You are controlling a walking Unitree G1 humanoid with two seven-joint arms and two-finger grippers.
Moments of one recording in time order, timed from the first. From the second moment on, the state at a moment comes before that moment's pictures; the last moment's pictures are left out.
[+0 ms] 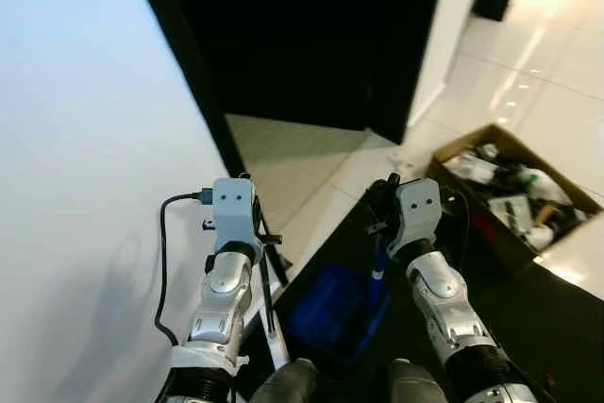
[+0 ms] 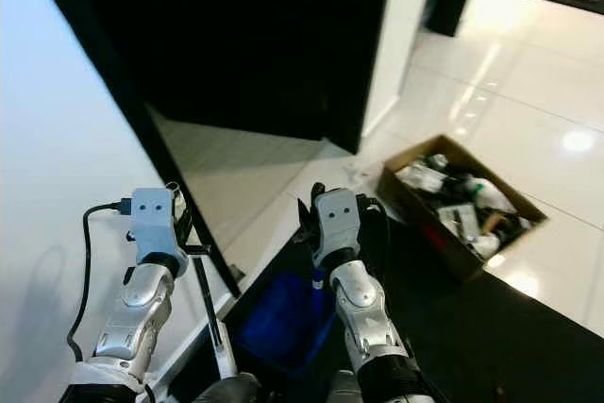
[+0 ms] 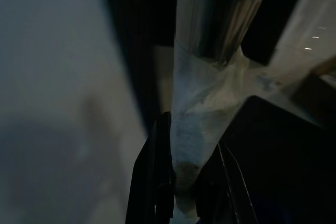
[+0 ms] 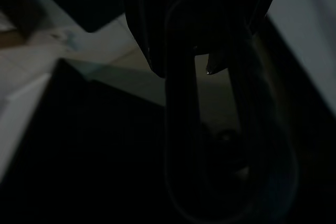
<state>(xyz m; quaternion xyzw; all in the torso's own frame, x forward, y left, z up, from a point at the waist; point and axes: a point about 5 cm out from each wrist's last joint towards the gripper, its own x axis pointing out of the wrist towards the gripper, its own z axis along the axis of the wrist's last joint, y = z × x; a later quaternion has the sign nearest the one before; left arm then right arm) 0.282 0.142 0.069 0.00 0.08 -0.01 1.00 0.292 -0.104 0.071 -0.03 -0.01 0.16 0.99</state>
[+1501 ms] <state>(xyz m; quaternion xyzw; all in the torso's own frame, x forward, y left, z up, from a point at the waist) 0.284 0.142 0.068 0.01 0.09 -0.01 1.00 0.293 -0.104 0.072 -0.02 -0.01 0.17 0.99</state>
